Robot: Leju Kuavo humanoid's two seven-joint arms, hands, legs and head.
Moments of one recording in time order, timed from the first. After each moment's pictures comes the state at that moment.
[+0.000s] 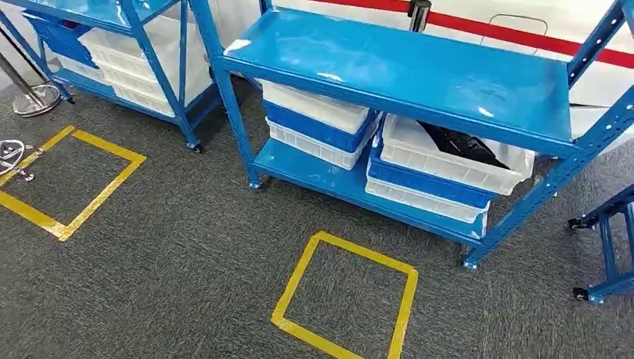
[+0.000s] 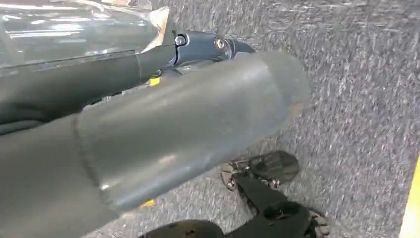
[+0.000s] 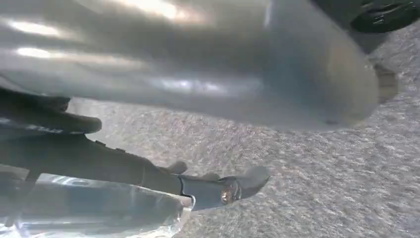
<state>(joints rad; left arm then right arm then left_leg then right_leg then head) -0.13 -0.10 0.68 -0.21 -0.88 0.08 -0.24 -0.06 0.08 -0.39 -0.19 0.48 -0.13 0.07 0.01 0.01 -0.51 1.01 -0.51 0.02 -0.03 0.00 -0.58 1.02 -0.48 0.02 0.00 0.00</state>
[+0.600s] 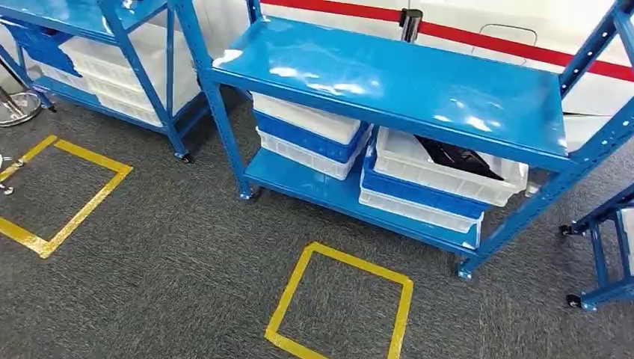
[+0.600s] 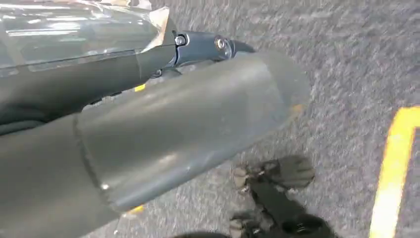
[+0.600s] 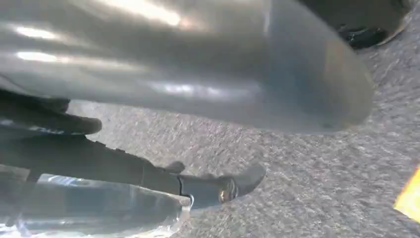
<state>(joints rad) -0.12 -0.10 0.68 -0.21 -0.88 0.08 -0.24 -0.06 0.08 -0.39 -0.19 0.48 -0.13 0.07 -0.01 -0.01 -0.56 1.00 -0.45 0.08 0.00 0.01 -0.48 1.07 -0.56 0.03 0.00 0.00</state>
